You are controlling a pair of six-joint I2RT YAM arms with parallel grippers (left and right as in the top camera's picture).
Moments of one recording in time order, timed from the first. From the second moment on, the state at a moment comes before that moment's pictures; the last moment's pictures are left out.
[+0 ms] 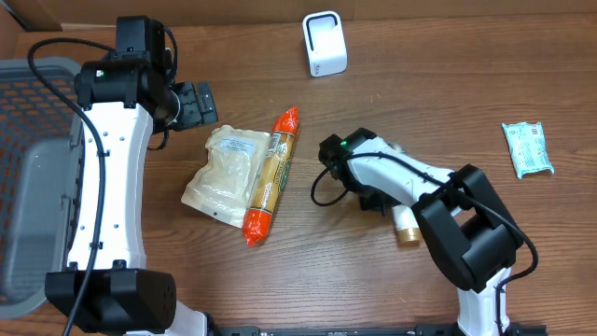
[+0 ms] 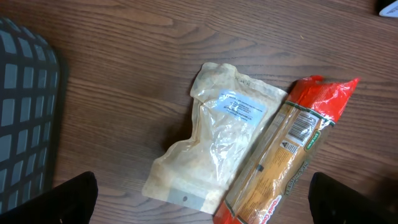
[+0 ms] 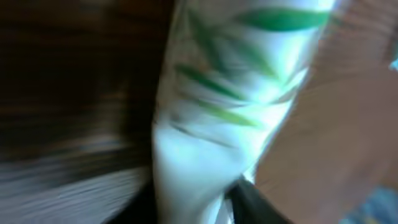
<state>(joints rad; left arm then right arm) 0.03 1.71 1.80 -1.31 -0.03 -0.26 0.65 2.07 1.37 -1.22 0.47 0.64</state>
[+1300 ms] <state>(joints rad) 0.03 1.71 1.80 -1.31 -0.03 -0.26 0.51 1.85 1.55 -1.27 -0.22 0.39</state>
